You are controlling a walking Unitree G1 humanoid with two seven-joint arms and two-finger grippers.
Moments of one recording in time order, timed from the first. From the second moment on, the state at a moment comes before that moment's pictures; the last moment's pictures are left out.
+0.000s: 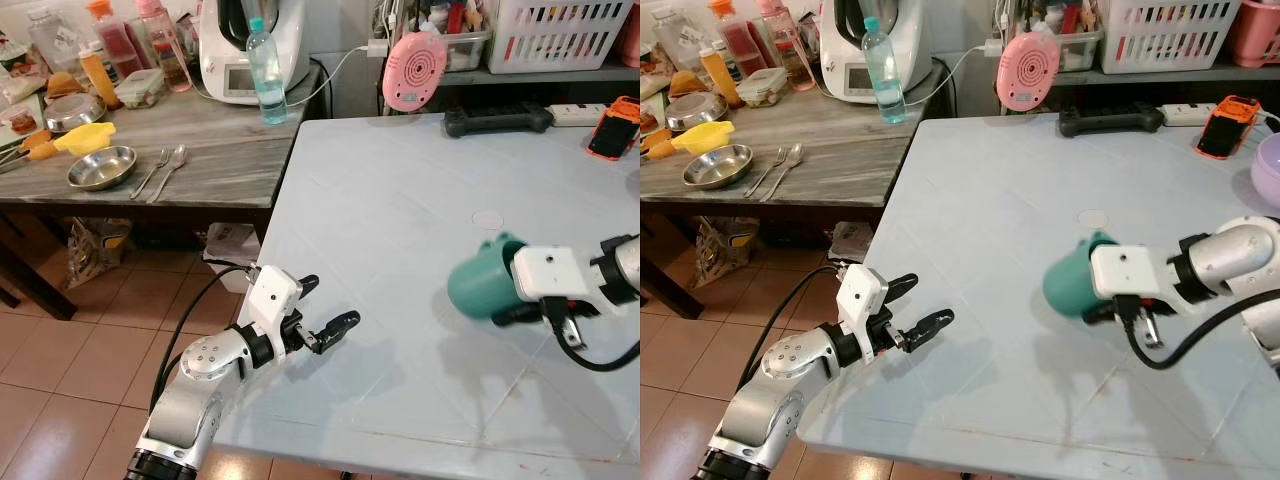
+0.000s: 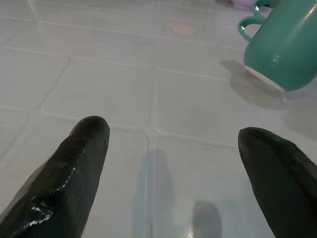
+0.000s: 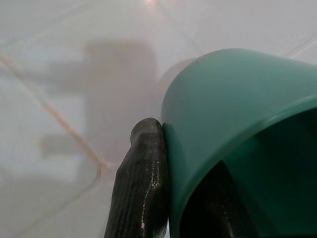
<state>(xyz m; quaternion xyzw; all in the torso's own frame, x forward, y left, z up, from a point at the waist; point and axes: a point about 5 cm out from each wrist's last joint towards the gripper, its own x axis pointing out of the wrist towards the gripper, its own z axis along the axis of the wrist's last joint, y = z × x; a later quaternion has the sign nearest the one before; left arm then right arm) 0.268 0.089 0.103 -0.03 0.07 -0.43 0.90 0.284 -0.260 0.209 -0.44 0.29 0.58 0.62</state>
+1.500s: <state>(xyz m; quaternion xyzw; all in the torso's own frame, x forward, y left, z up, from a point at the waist) 0.258 0.083 0.103 -0.08 0.10 -0.51 0.85 0.344 -0.198 0.250 -0.45 0.05 0.53 0.72</state>
